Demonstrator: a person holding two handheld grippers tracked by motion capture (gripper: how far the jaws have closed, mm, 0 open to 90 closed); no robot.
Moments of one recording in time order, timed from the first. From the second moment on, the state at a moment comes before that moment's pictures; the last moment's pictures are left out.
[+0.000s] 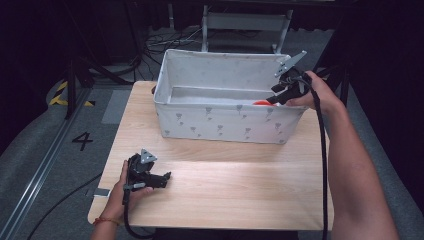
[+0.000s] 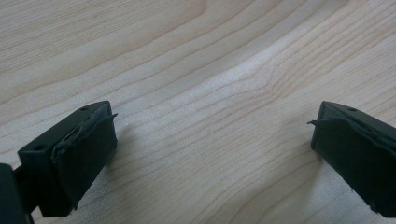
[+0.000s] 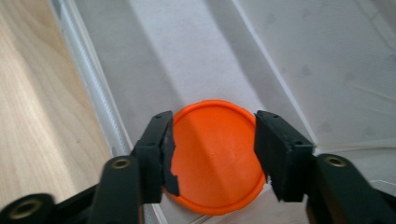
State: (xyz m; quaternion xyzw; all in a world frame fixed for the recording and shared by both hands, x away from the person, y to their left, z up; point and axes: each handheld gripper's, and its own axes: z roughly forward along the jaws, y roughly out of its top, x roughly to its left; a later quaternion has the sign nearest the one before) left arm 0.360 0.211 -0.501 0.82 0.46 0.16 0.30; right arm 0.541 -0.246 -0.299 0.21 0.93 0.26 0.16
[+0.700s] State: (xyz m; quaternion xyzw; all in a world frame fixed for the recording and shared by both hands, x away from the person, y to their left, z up) left arm 0.360 0.211 -0.501 0.82 0.46 0.16 0.30; right arm 0.507 -0.257 -0.284 0.28 0.88 0.30 0.25
